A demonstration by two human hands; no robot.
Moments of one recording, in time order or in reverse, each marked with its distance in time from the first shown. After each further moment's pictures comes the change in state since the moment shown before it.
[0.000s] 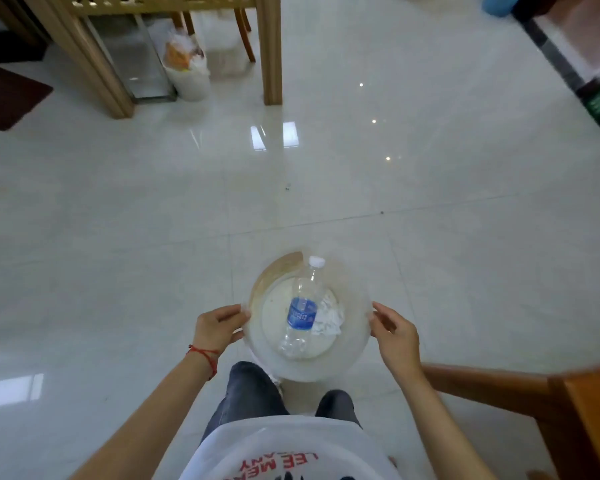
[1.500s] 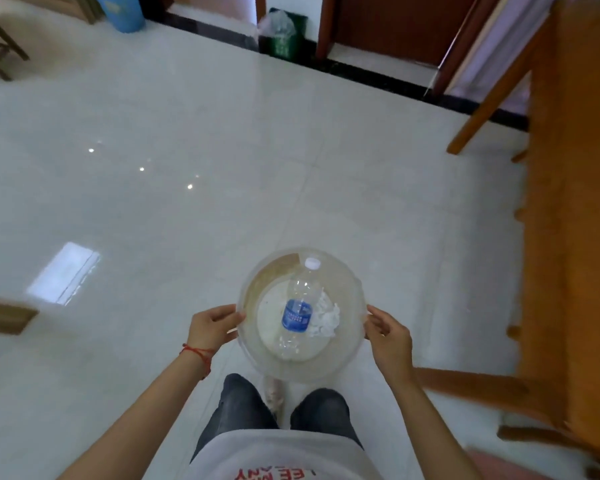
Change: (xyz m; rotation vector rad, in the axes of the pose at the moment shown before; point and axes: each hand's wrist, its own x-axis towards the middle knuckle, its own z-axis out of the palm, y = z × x) left_hand 0.239 0.365 0.460 0.706 -0.801 0.178; right_hand 0.304 -0.124 -0.136 0.488 0.849 0.375
